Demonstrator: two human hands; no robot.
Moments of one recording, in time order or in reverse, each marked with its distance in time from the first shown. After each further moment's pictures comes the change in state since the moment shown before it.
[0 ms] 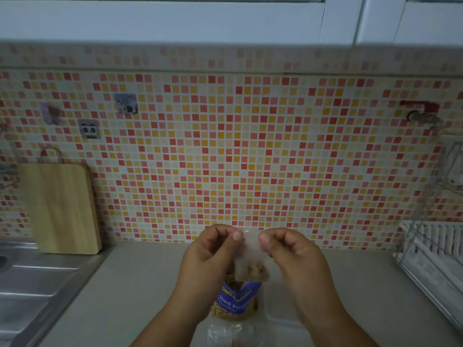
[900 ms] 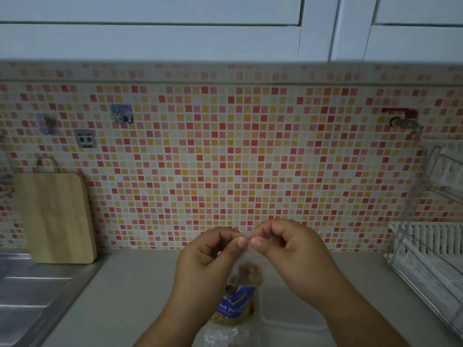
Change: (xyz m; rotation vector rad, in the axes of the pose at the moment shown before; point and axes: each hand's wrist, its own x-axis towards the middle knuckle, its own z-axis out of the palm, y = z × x) left_hand -0.022 0.032 0.014 0.127 -0.013 0.175; right_hand -0.005 -0.044 -0.015 -0.552 -0.194 -0.237
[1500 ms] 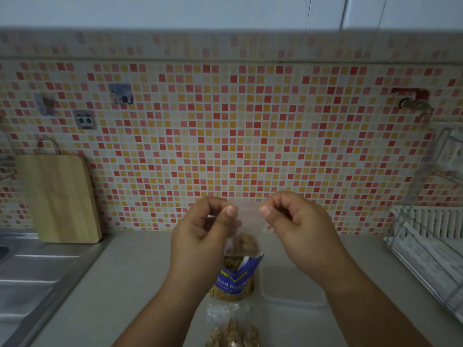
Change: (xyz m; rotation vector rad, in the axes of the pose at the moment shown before) left_hand 0.001 0.003 -0.003 0.038 0.112 0.065; right_hand 0.003 0.001 0.000 -0.031 0.090 -0.007
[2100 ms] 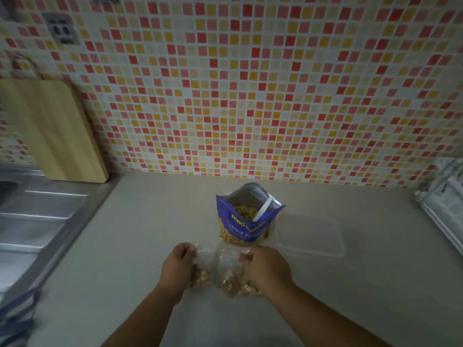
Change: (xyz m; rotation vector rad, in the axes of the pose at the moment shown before) left_hand -0.058 -0.242 -0.093 0.353 0.121 -0.830; right_hand -0.066 0.175 0.170 -0.553 -0.487 0.538
